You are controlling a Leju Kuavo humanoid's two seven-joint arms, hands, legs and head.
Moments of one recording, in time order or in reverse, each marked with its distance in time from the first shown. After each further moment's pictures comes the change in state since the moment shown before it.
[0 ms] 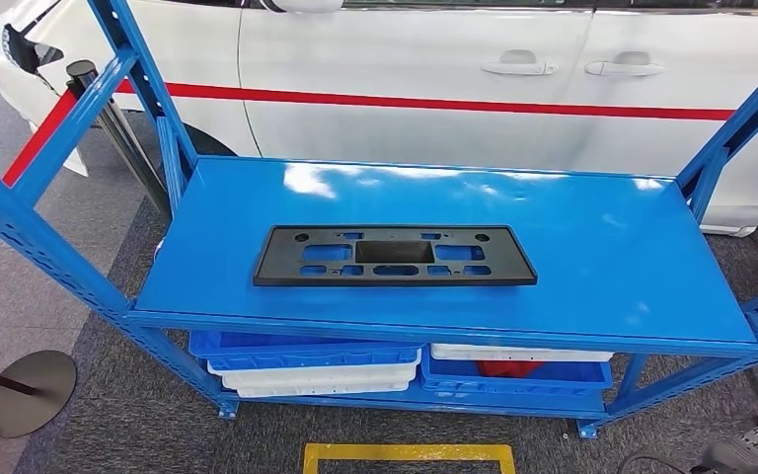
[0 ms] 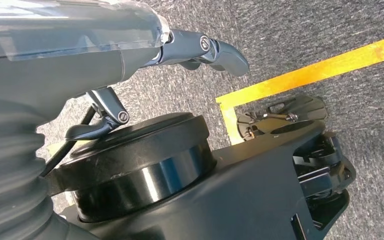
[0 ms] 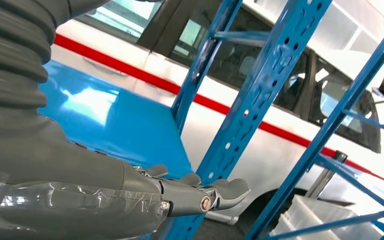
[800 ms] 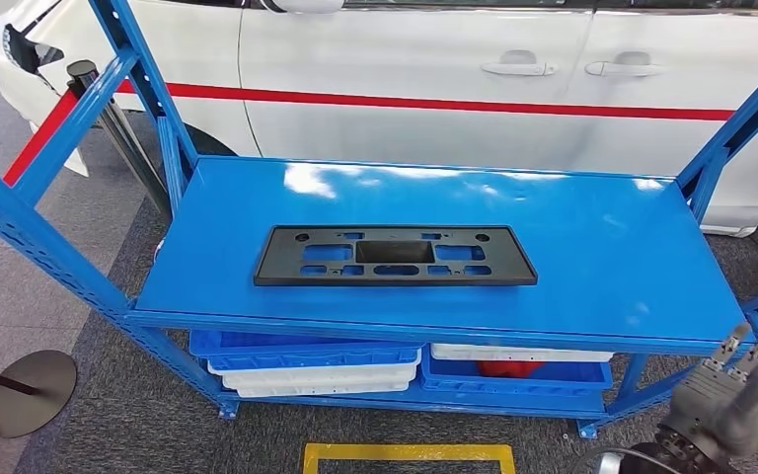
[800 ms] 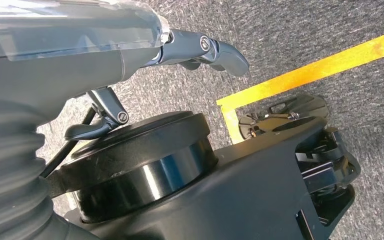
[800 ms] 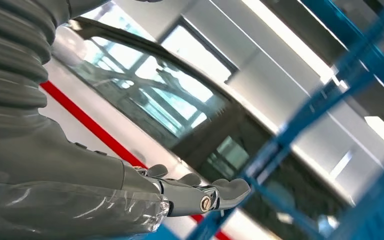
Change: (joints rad) left arm -0.004 0.001 -0.019 0.000 -0.019 -0.009 0.006; right arm 0.006 0.003 0.235 -0.103 0.235 0.278 0.024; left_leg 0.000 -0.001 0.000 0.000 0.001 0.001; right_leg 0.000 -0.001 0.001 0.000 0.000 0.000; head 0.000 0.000
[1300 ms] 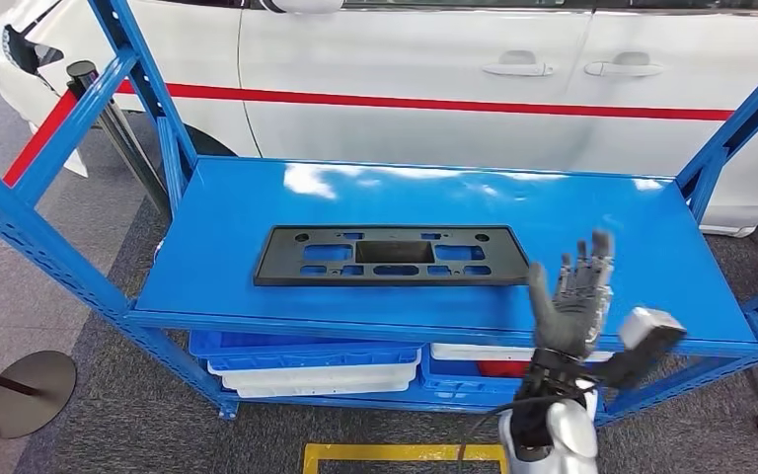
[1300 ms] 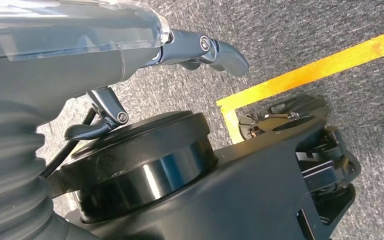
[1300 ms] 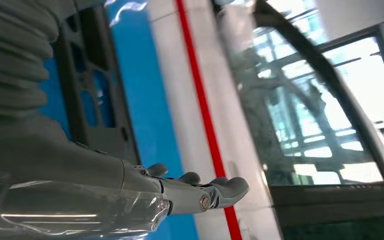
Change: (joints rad) left arm -0.001 0.000 -0.006 0.000 -0.007 -0.002 0.002; right arm -0.159 -0.043 0.415 0.276 0.777 -0.312 0.118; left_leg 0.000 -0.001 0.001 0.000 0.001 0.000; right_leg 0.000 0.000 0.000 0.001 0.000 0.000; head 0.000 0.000
